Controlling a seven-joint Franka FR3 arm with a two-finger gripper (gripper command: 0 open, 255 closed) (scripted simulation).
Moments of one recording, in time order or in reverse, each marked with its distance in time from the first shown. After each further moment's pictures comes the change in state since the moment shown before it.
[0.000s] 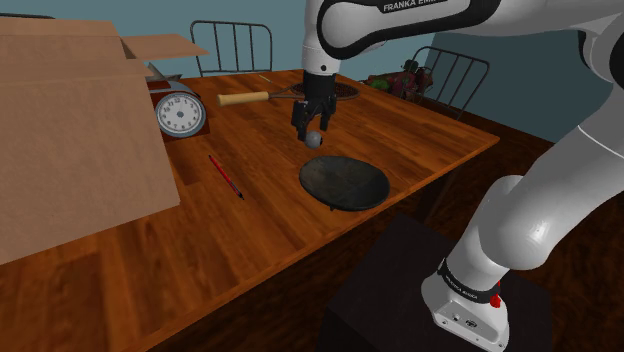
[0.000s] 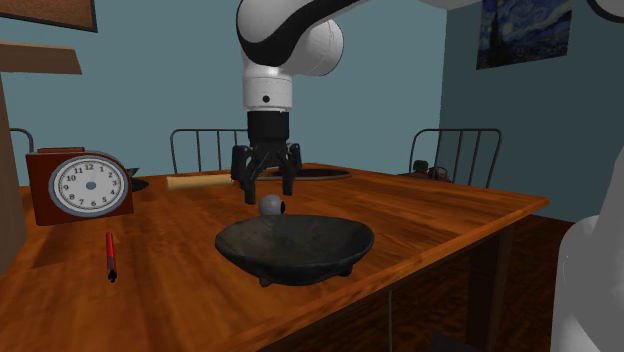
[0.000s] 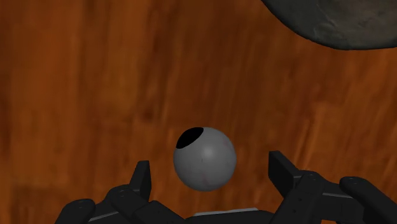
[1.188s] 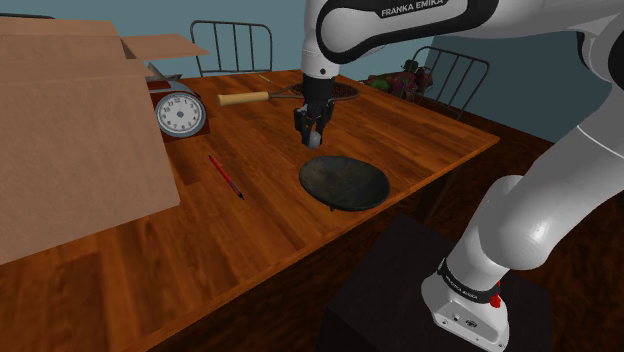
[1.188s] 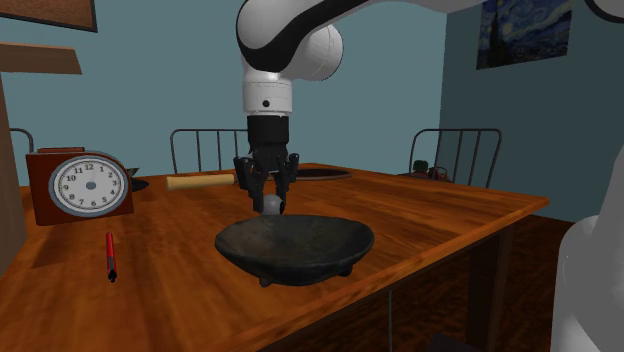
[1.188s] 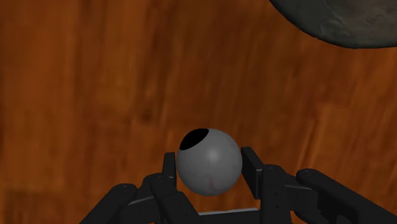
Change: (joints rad) arm 0.000 0.004 0.000 -0.015 0.000 0.019 0.000
